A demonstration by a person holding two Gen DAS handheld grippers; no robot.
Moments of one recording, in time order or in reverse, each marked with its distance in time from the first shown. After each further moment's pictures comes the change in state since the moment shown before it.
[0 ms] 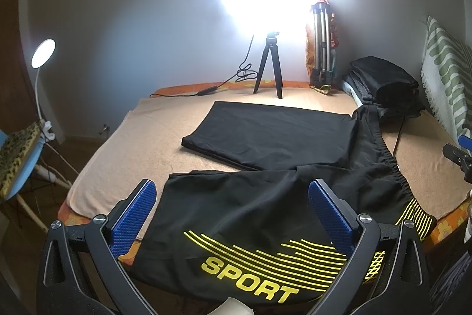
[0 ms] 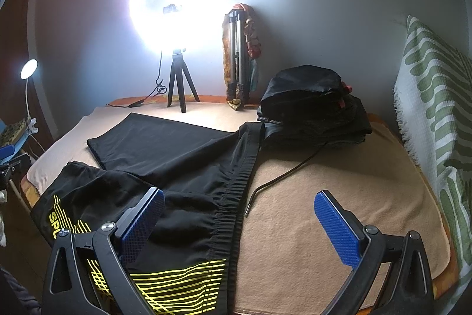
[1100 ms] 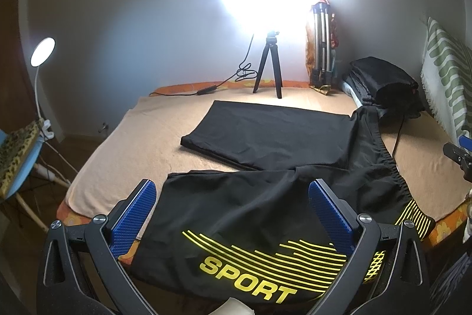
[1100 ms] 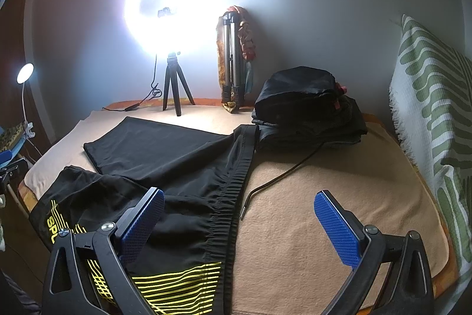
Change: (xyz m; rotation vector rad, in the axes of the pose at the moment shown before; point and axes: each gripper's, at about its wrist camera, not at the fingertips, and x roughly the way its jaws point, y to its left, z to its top) left arm 0.001 -0.002 0.000 -0.006 0.005 -0.004; right arm 0.000 -0.005 0.002 0.009 -0.010 -0.016
